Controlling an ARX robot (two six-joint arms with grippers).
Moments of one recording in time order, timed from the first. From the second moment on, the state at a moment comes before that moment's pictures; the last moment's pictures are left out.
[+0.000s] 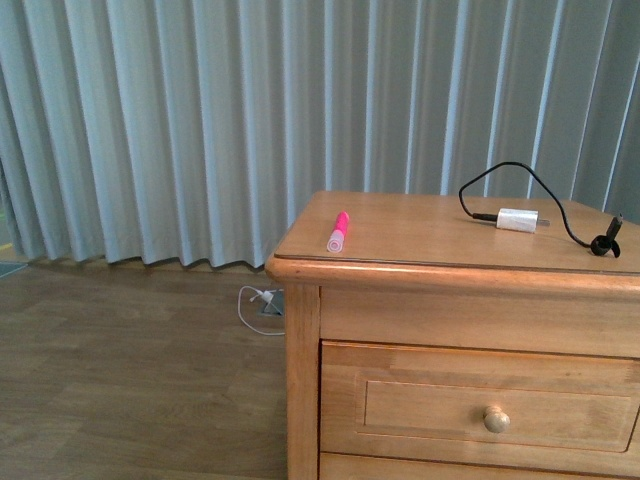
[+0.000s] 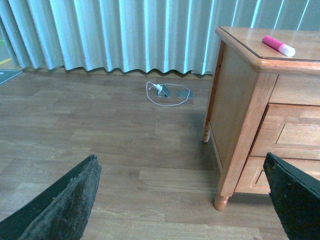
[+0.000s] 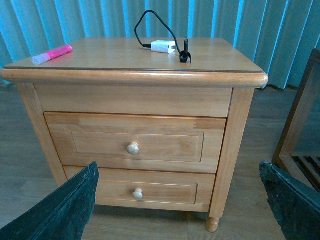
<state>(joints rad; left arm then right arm) 0.00 0.00 0.02 0.00 0.00 0.00 0.00 0.00 0.01 0.00 0.00 0.00</state>
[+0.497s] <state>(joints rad) 0.00 0.00 0.02 0.00 0.00 0.00 0.00 0.00 0.01 0.00 0.00 0.00</state>
